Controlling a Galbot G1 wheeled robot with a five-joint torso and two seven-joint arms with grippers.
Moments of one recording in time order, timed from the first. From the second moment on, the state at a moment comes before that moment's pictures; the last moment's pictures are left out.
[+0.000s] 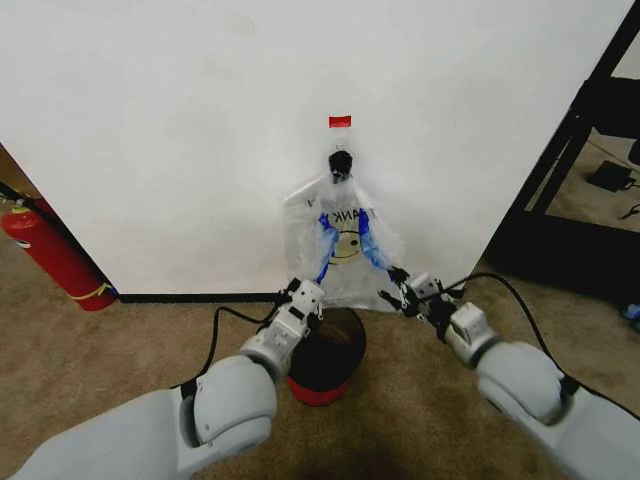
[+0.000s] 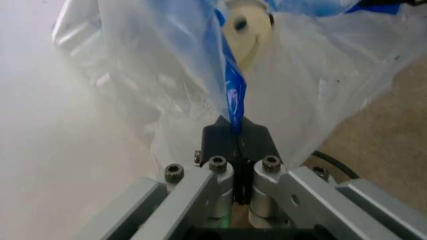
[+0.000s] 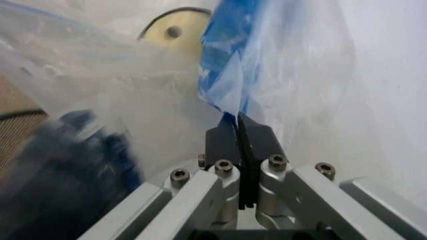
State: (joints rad) left arm 0.70 -0.77 0.46 -2.31 -0.61 0.64 -0.68; right arm -1.24 0.70 0.21 2.18 0.32 -0.28 0.09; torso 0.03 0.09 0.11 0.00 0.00
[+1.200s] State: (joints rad) left arm 1.19 -0.86 0.09 -2.41 -0.45 0.47 -0.58; right arm -1.33 1.05 0.16 2.19 0.20 -0.16 0.14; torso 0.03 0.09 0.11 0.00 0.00
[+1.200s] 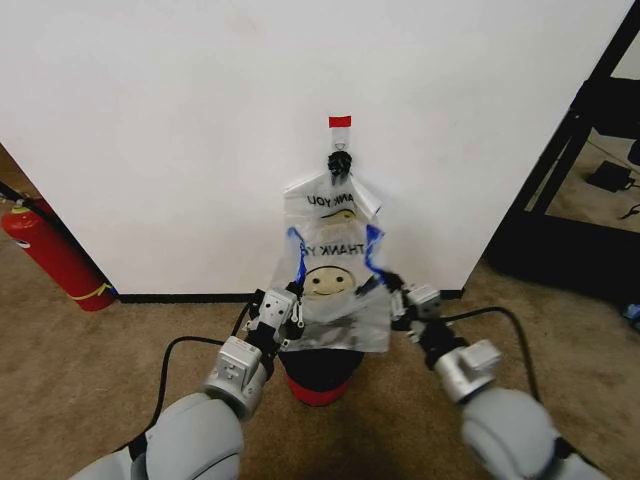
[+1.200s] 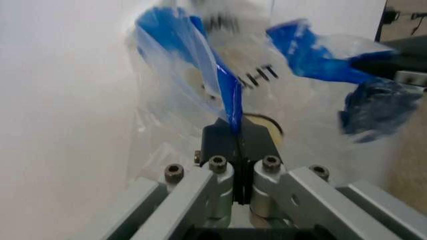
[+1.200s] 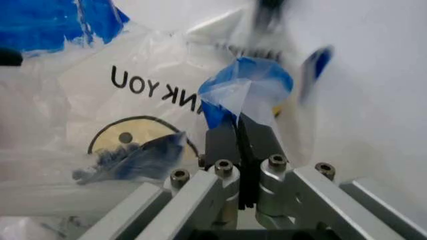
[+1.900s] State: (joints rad) left arm 1.17 -0.98 0.18 -2.29 -0.41 0.43 -0.60; right arm -1.36 1.07 0.27 2.20 0.21 -0.10 0.15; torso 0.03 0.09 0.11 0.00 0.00
